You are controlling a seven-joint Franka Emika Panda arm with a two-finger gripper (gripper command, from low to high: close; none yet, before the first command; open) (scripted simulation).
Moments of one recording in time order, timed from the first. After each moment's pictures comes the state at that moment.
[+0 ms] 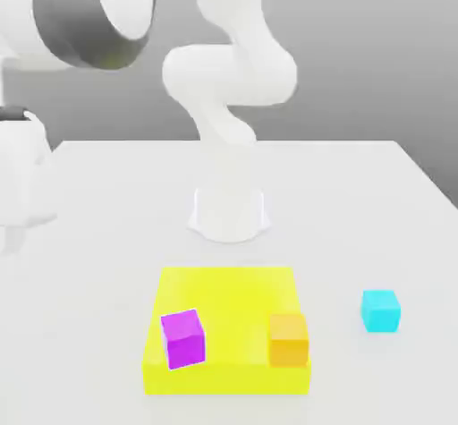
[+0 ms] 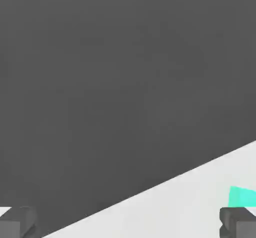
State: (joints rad) arm -0.16 0.17 -0.31 -2.14 0.25 2.47 0.62
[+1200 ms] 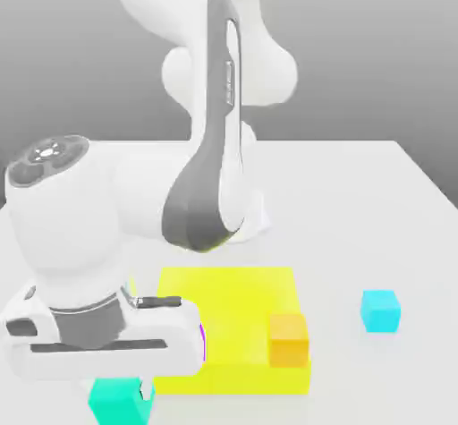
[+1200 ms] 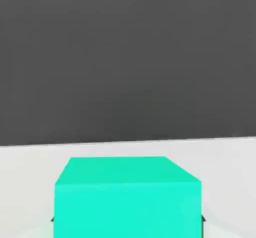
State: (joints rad) arm -0.05 0.33 -0.05 -2.27 0.25 2.55 0.31
